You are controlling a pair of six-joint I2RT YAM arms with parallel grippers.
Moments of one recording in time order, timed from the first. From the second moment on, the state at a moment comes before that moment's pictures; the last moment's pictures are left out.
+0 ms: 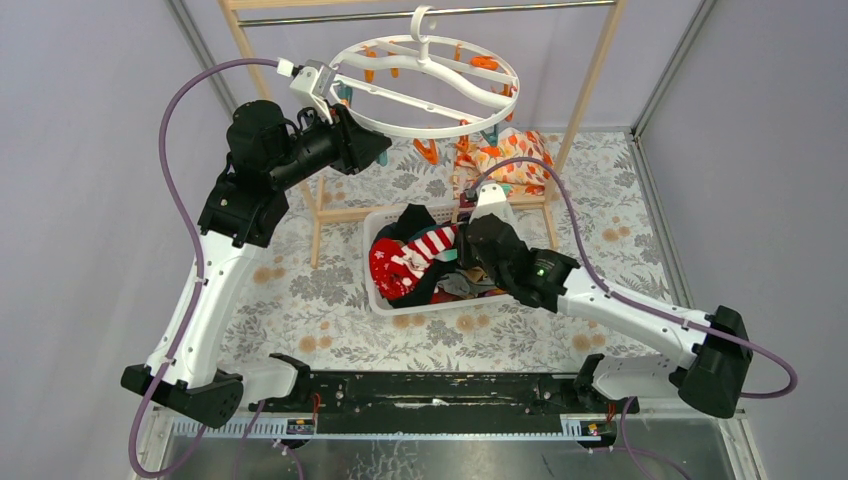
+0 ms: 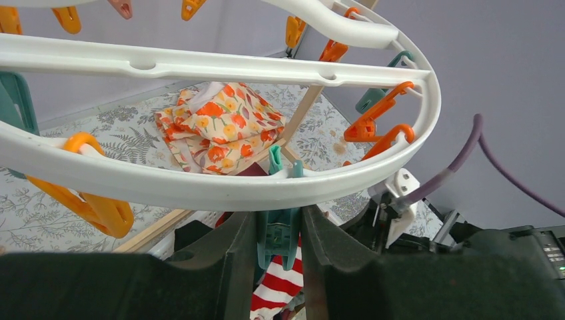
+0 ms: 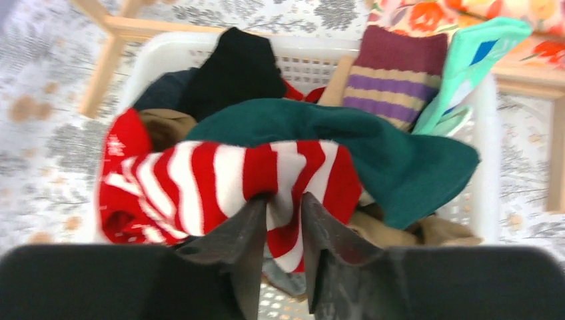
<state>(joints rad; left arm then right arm) -0.34 1.23 1.62 -0.48 0.44 -0.32 0.97 1.22 1.00 -0.30 0.49 0.46</state>
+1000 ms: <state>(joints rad) -0.34 1.23 1.63 -0.50 0.46 -0.32 1.31 1.28 0.85 -0.15 0.39 -0.71</state>
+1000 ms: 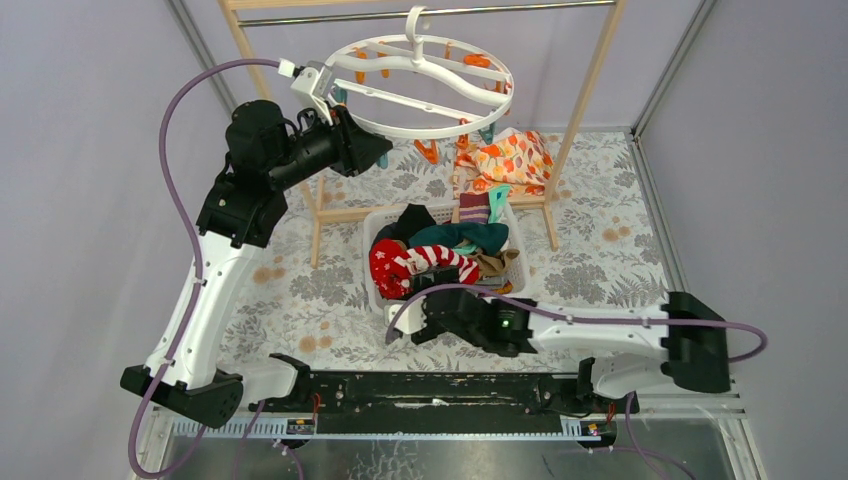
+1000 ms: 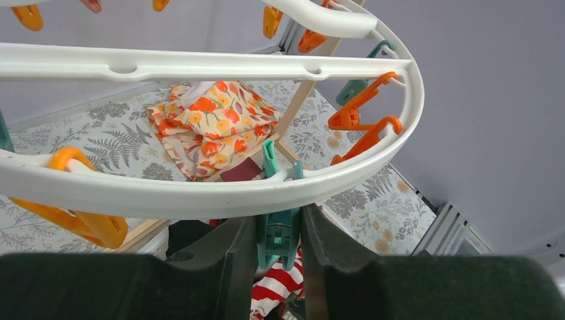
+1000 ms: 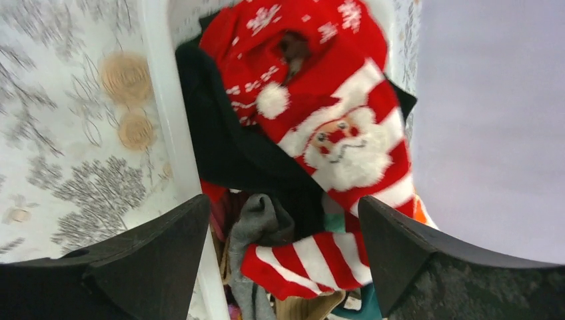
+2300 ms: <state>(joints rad) -0.34 1.24 1.68 -0.54 0.47 -0.32 1.24 1.13 0.85 0.14 0.38 -0.52</state>
